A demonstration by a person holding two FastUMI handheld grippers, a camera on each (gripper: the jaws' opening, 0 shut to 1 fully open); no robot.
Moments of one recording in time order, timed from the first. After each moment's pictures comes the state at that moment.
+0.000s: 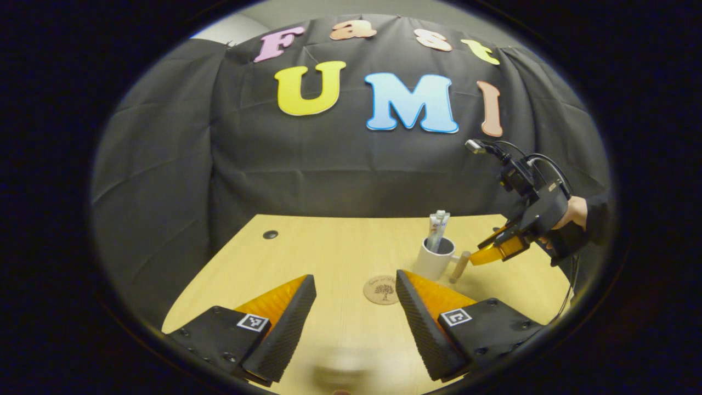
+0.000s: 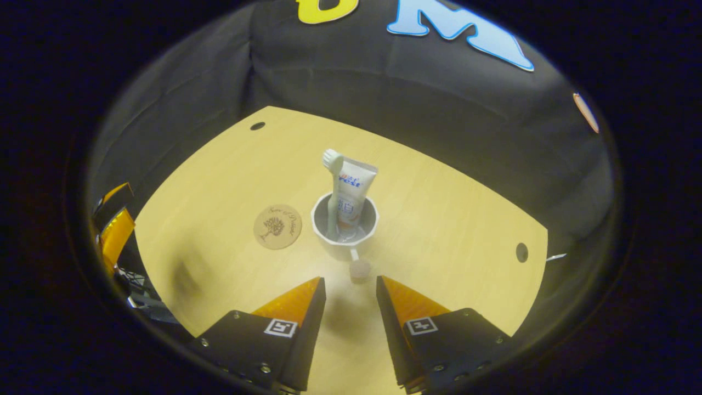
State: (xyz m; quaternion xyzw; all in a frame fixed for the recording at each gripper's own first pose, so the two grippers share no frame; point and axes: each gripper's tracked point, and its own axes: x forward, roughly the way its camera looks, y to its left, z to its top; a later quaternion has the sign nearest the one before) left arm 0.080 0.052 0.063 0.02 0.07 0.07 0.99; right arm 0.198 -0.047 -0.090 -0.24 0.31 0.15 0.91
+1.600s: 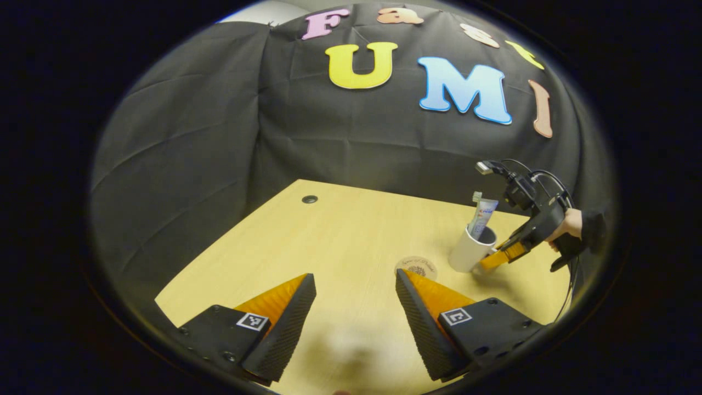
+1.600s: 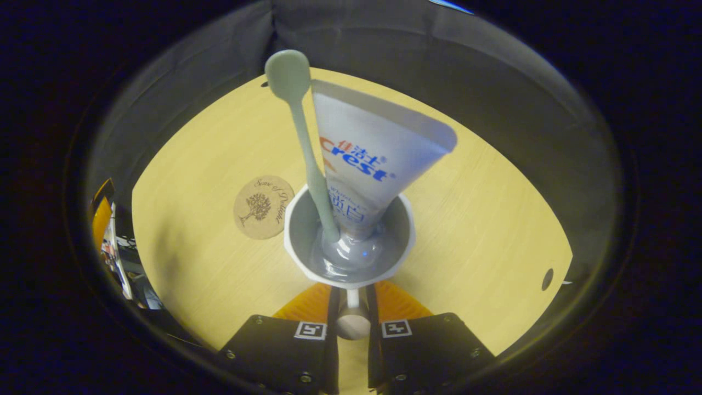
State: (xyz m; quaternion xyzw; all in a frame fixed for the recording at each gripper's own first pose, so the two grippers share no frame) left arm 0.074 0.087 0.024 -0.03 0.11 0.18 0.98; right arm 0.259 -0.035 -0.150 -0.28 0.40 0.20 0.85
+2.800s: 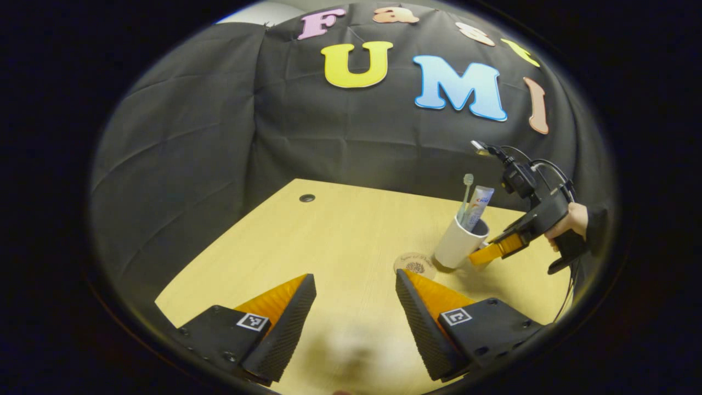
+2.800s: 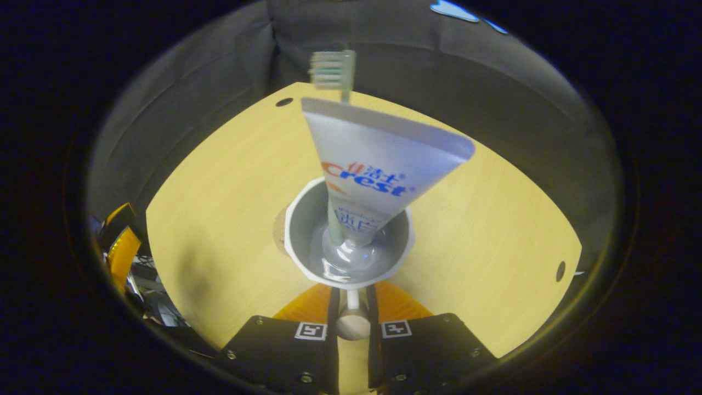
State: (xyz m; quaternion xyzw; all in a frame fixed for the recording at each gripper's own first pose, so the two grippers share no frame) left arm 0.068 0.092 0.014 -0.03 0.12 0.17 0.98; right arm 0.227 0.026 -0.145 -0.25 0.37 0.24 0.86
